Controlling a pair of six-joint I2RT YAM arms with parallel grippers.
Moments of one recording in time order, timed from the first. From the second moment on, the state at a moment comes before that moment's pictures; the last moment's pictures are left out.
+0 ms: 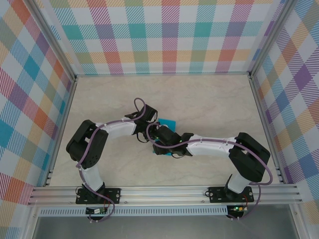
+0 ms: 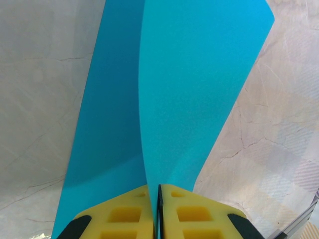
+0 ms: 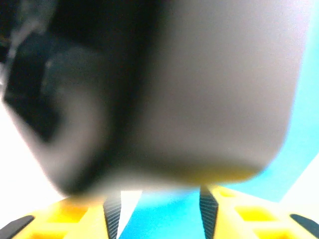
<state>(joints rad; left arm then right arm) -0.63 1.80 1.06 -0.32 0.37 -0.92 1.04 1.62 0.93 -0.30 0.13 0.59</state>
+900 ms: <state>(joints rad) -0.63 1.66 1.03 -0.34 0.24 -0.95 0.95 1.52 0.87 -0.32 0.07 0.59</state>
